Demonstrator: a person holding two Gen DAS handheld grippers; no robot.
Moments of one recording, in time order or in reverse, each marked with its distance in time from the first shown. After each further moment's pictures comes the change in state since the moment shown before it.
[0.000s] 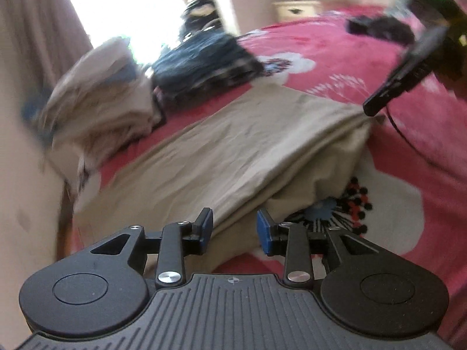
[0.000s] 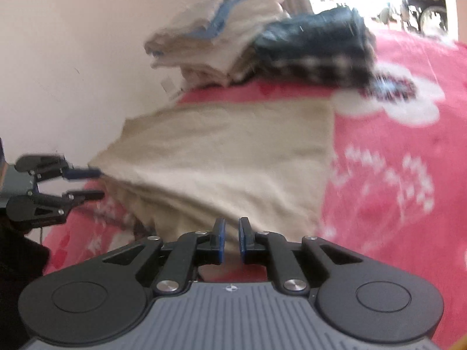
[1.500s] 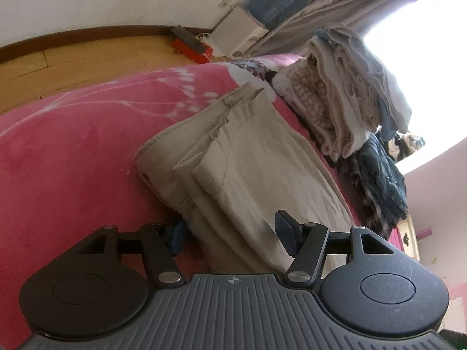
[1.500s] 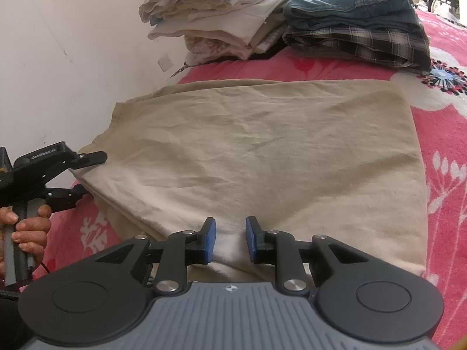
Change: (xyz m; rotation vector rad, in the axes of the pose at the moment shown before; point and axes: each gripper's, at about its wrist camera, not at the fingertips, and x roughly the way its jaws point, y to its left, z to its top) left arm 0.039 0.136 -0.108 -1.395 -0.123 0.072; right arm 0.109 0.043 0.017 0.034 0.104 -0.026
